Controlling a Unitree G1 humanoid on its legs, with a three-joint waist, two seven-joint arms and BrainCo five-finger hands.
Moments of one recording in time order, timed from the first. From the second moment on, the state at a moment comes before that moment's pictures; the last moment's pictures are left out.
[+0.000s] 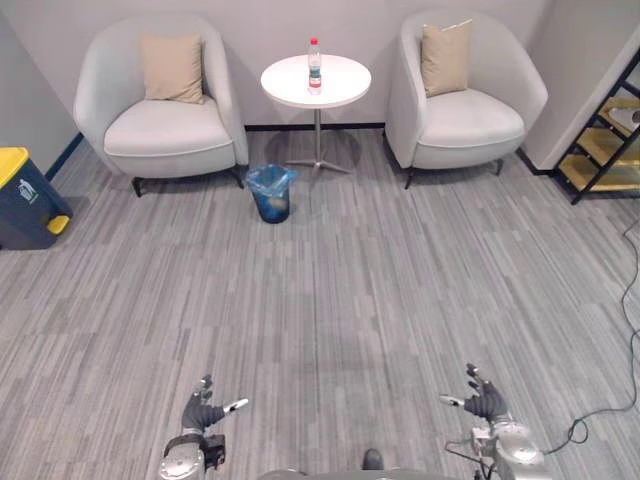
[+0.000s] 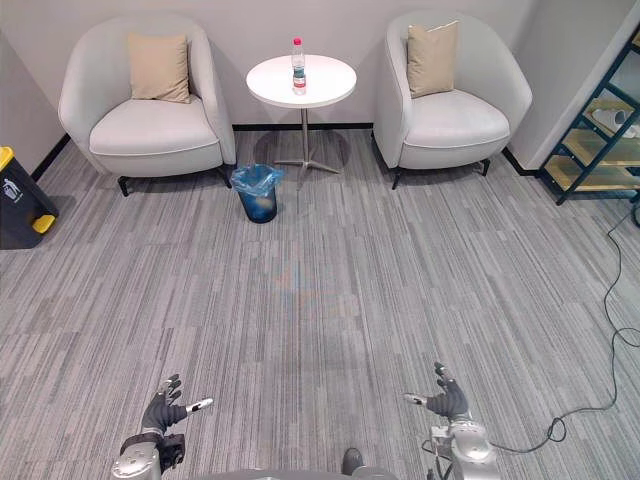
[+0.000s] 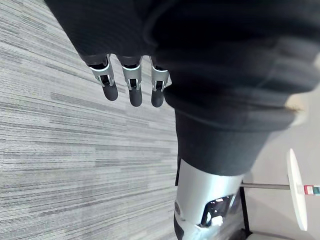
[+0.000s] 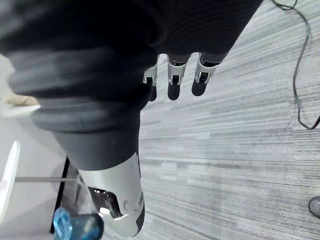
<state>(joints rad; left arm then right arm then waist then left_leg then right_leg) 0.26 0.16 0.18 0.58 0.00 -0.08 0.02 0.18 -0.22 -0.20 0.62 -0.05 -0.06 0.02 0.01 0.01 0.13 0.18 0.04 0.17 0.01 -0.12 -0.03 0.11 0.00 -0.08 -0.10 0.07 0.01</state>
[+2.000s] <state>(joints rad) 0.27 0.07 0.14 0.52 -0.01 -0.04 0.06 0.10 -0.17 -0.12 0.64 -0.01 -0.03 -0.02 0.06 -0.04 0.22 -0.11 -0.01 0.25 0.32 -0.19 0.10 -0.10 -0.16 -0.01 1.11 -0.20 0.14</state>
